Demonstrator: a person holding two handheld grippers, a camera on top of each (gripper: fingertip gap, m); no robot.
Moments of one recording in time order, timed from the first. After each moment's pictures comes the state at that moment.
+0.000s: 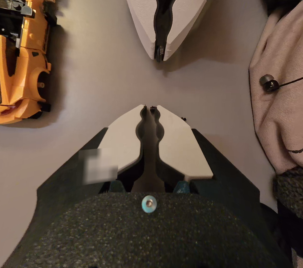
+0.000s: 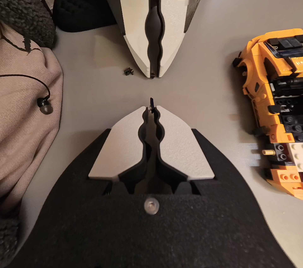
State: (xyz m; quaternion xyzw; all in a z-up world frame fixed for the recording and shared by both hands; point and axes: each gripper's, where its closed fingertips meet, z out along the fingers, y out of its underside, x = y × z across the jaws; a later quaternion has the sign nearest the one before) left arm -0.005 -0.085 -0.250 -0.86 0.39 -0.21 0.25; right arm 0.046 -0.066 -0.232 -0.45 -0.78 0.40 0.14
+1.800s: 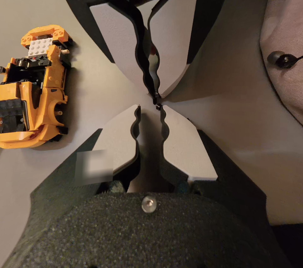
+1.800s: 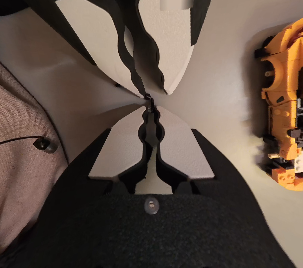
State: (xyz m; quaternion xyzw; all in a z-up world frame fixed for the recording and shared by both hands) left arm 0.002 -0.081 -0.248 -0.78 0.47 -0.15 0.38; right arm 0.015 -0.082 -0.252 -0.56 -0.81 0.17 0.07
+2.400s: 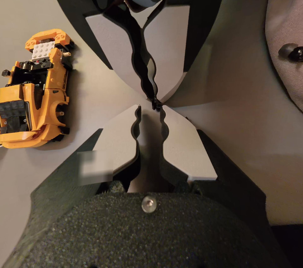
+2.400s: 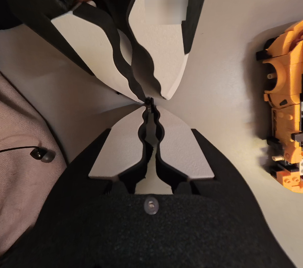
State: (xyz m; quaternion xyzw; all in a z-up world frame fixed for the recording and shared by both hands) left arm 0.002 -0.083 -0.248 -0.77 0.48 -0.14 0.39; right arm 0.008 -0.086 -0.253 -0.57 -0.80 0.16 0.06
